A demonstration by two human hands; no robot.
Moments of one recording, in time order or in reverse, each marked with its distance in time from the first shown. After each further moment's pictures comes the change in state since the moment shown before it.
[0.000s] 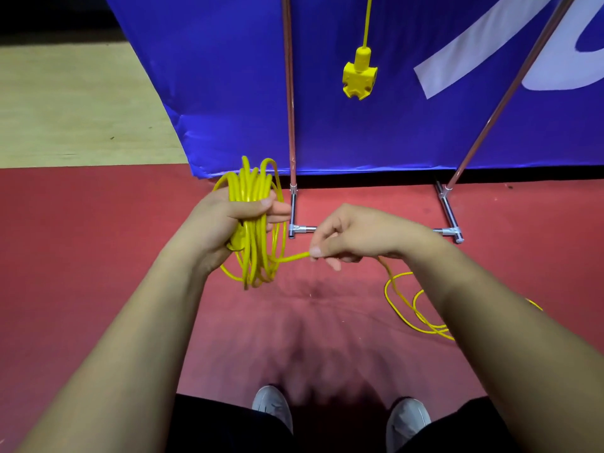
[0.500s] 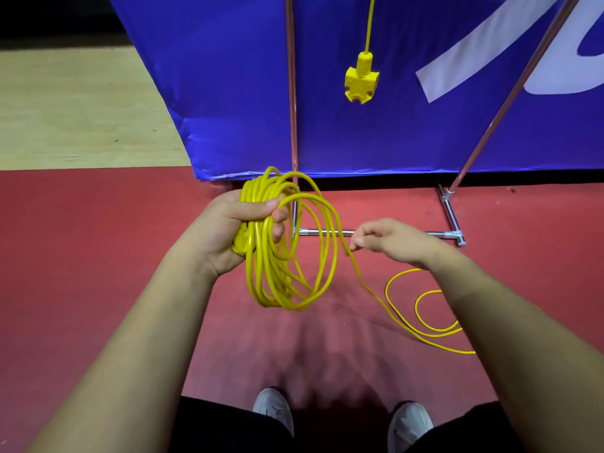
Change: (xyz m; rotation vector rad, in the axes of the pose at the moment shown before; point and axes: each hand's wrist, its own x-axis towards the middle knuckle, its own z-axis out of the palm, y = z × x) left_hand -0.004 0.005 0.006 -0.248 -0.259 -0.049; right_hand 0.002 0.087 -0.029 0.054 0.214 0.065
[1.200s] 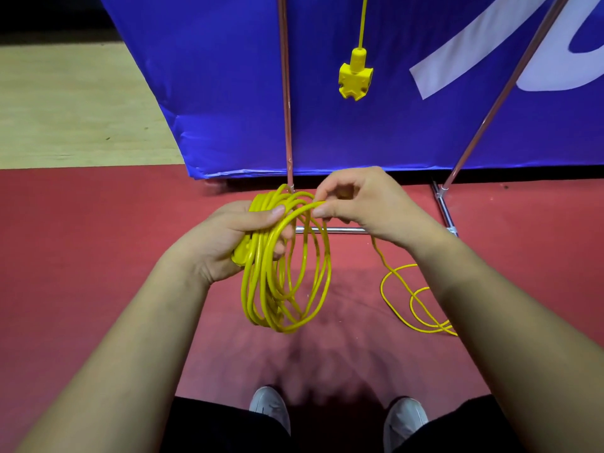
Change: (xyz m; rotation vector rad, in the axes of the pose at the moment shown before) left_hand -0.004 -0.006 0.002 0.126 -0.061 -0.136; right_hand -0.022 -0.097 0.014 0.086 0.208 -0.411
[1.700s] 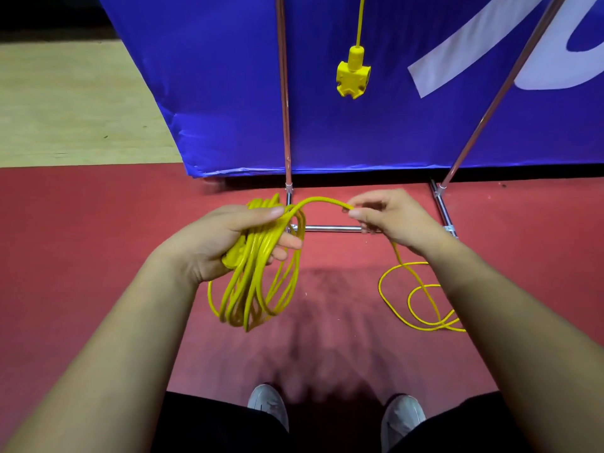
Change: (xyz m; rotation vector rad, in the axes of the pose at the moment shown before) left_hand -0.004 0.002 0.005 0.101 0.144 -0.098; right_hand -0.014 0.068 -0.028 -0.017 0.127 0.232
